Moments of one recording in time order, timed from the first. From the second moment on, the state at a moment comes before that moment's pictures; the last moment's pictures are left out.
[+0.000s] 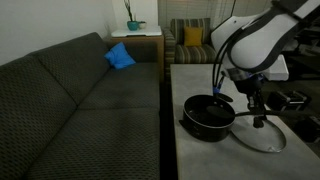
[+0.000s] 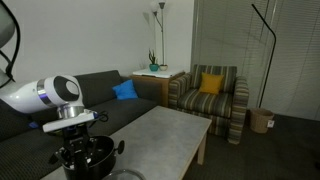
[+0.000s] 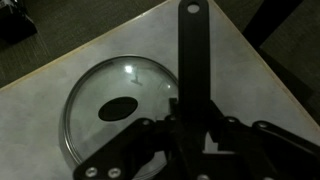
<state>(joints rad) 0.26 1.19 -0.01 -1.37 -0.42 2.05 -0.28</state>
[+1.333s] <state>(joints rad) 0.43 1.49 -0.04 -0.94 -0.56 1.75 -0.33</state>
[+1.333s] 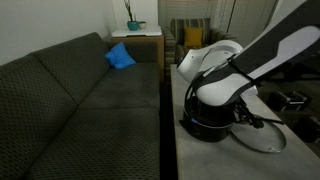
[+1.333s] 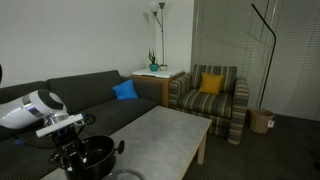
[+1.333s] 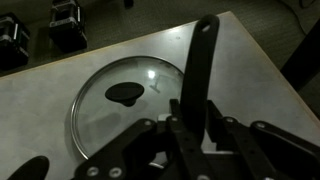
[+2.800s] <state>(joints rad) 0.16 1.40 0.22 -0.95 -0.37 2.11 -0.50</state>
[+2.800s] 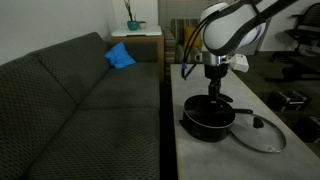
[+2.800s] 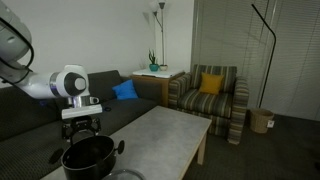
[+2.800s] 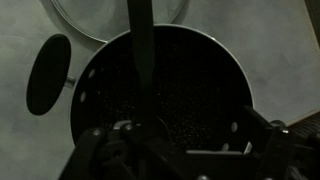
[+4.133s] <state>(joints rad) 0.06 1.39 0.18 -1.00 -0.43 2.23 -0.60</state>
